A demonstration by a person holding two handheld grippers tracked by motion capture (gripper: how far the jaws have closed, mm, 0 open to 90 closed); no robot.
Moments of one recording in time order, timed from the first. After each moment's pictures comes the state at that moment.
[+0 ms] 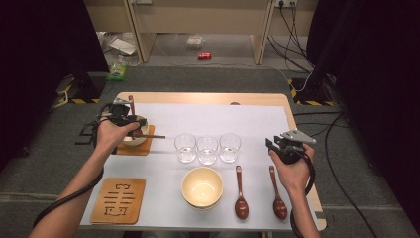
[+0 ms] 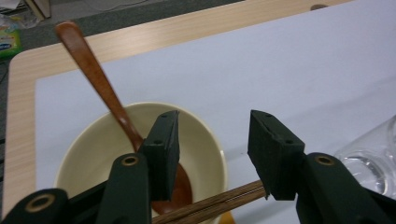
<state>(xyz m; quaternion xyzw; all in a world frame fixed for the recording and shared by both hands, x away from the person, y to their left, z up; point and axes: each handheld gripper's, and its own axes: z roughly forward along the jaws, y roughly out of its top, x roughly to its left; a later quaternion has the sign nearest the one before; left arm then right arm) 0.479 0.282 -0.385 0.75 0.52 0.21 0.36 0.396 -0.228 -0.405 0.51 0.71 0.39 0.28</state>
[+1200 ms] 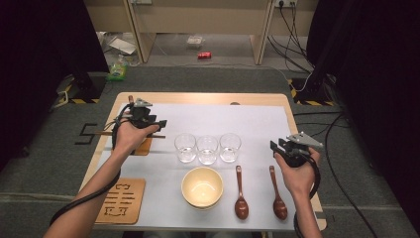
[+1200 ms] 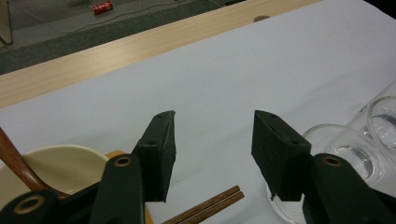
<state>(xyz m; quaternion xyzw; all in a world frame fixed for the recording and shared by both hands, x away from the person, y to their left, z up) 0.475 0.227 -0.382 0.77 0.47 0.20 0.38 0.388 -0.241 -0.408 0.52 0.70 0.40 0.28</state>
